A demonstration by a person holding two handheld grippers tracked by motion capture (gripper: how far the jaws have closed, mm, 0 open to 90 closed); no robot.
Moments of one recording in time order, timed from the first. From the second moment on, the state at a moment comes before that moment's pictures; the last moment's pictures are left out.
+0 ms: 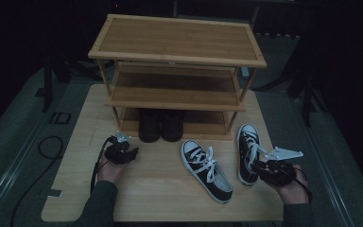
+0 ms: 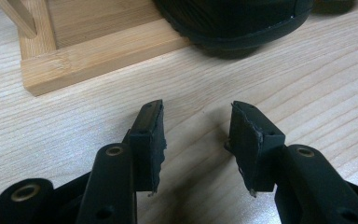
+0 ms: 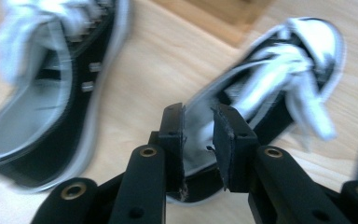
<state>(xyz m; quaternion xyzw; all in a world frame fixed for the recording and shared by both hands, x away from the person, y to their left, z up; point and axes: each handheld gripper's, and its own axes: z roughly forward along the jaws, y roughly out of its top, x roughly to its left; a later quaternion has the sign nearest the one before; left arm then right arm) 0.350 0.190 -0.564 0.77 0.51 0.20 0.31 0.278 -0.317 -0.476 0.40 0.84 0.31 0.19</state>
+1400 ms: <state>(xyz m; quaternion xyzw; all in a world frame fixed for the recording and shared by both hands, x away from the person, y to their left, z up) 0.350 0.190 -0.564 0.77 0.51 0.20 0.31 0.339 -0.312 -0.509 0.54 0.77 0.24 0.25</state>
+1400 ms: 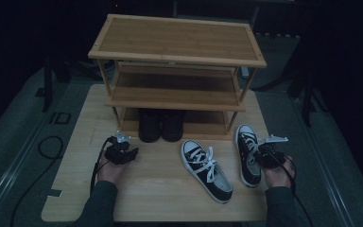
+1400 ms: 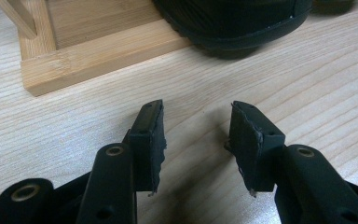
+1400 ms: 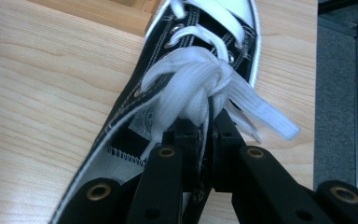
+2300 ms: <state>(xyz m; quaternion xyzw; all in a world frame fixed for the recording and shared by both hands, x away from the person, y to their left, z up) 0.350 0.191 -0.564 0.78 0.51 0.20 0.31 0.317 -0.320 -0.494 0.52 0.77 0.28 0.25</state>
